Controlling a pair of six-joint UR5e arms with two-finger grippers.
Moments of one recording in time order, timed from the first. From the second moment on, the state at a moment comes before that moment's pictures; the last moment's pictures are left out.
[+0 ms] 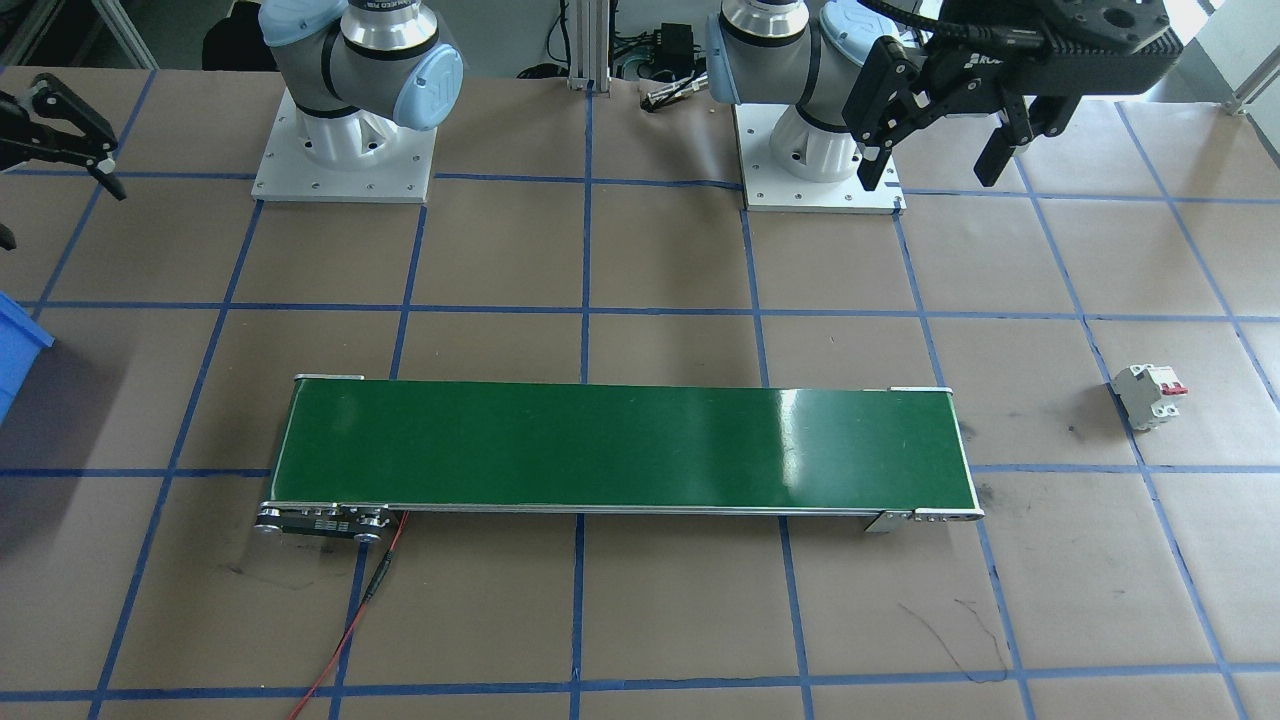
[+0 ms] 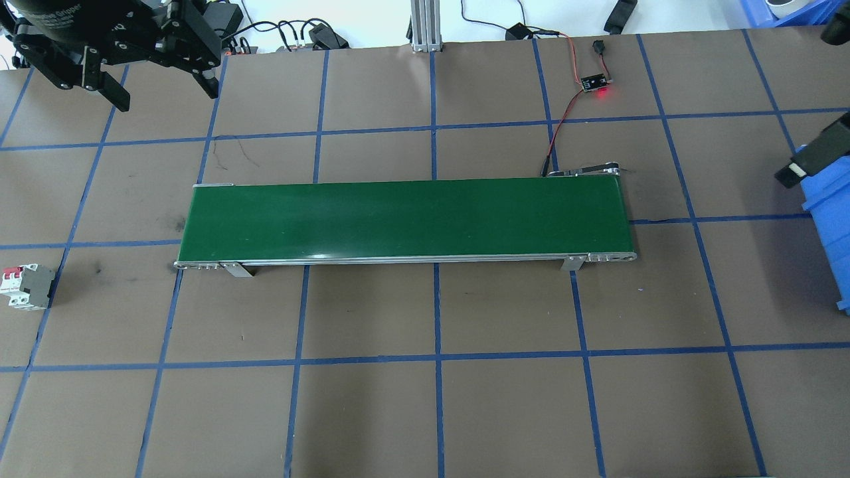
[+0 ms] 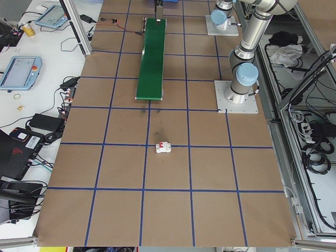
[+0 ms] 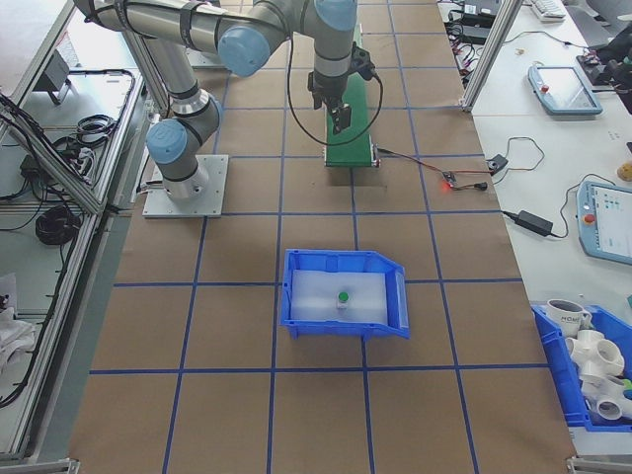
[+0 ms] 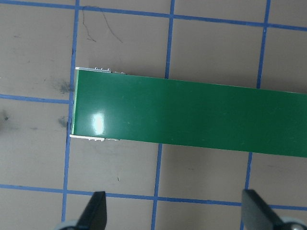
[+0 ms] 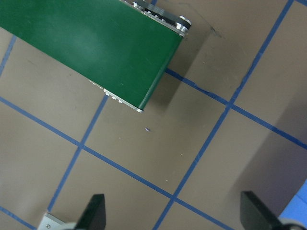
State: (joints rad) left arm -1.55 -1.55 -1.33 -1.73 1.56 -0.08; right arm 1.12 -1.67 1.62 -1.46 -1.48 -0.98
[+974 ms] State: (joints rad) left arm -1.55 -1.55 -1.33 -1.73 1.56 -0.08; right arm 1.51 -1.53 1.44 -1.52 -1.60 -0.27
